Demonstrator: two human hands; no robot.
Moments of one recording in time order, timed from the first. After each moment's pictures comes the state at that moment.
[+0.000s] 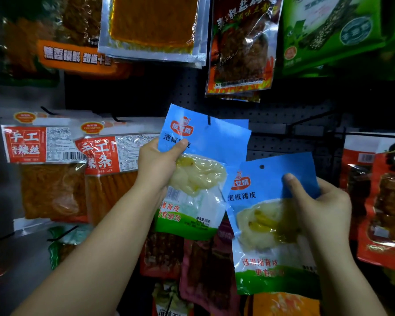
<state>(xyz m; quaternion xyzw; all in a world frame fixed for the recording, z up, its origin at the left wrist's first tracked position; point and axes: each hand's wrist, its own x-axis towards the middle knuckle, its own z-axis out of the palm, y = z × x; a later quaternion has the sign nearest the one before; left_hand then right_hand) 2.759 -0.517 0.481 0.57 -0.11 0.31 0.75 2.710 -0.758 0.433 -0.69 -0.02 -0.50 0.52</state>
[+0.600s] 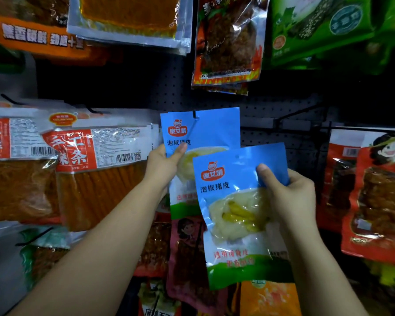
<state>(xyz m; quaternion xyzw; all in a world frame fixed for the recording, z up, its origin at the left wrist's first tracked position) 2.814 -0.542 0.463 0.63 -0.13 0.26 0.72 2.740 -0.752 0.434 -0.67 -0.07 -0.44 0.60</state>
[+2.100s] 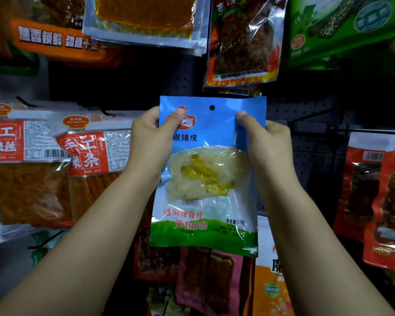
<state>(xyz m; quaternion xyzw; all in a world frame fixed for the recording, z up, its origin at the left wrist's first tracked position) 2.757 -0.515 0.509 0.56 -0.21 0.37 0.71 2.745 -0.674 0.515 -0.64 -0.15 -0.37 0.66</state>
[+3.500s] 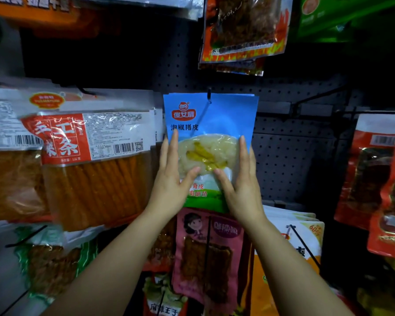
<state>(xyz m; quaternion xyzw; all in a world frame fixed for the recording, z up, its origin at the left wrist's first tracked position) 2.819 -0.535 0.405 0.76 -0.22 0.38 0.48 2.821 -0.691 0.400 -0.79 -0.21 -0.45 0.36</state>
